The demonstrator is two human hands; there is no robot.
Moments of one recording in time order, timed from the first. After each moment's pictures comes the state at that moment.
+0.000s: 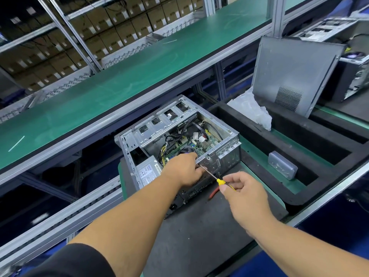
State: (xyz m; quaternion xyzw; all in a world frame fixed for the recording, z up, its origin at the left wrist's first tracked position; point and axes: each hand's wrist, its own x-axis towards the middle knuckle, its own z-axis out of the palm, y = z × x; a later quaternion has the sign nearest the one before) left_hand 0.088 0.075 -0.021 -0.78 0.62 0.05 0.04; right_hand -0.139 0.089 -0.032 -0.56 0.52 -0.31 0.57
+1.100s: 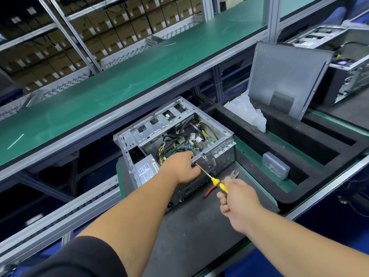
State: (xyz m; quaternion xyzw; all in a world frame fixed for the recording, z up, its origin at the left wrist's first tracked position) left_hand 0.080 0.079 -0.007 -0.79 0.60 0.09 0.01; right_hand -0.133 0.088 -0.015 -0.25 0.54 -0.24 0.77
